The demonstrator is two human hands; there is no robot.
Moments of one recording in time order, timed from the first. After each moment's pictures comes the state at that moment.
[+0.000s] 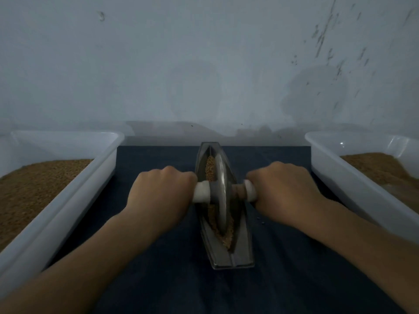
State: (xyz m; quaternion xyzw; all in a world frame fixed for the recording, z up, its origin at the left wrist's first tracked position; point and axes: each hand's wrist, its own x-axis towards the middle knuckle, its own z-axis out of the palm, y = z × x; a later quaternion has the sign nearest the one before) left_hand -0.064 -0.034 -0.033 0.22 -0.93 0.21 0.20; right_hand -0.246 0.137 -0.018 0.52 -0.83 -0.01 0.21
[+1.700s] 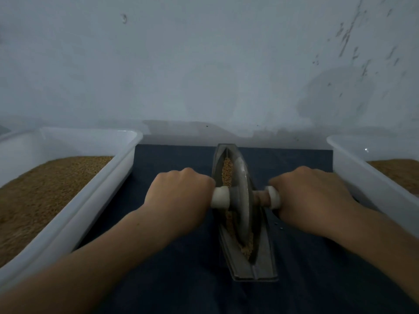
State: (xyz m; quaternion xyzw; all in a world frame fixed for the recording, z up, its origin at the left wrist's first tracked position) left_hand -0.062 -0.029 -0.029 0.23 -0.95 0.18 0.13; right_hand -0.243 0.147 -0.010 0.50 -0.84 -0.05 0.19
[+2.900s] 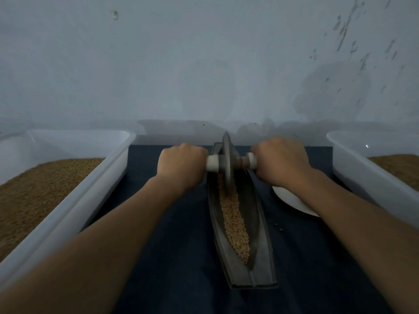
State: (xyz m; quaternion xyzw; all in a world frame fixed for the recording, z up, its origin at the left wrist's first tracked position) left_hand -0.125 -0.081 -0.021 0.29 -0.93 0.16 0.17; right_hand -0.292 0.063 -0.009 0.49 -0.84 -0.02 0.23
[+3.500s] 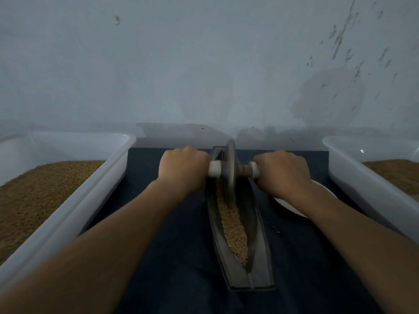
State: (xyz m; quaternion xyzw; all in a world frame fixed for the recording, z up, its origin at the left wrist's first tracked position) left_hand -0.124 -0.074 -0.019 0.28 -0.93 0.19 0.16; right_hand -0.286 0.078 -0.019 0.47 -0.86 0.01 0.20
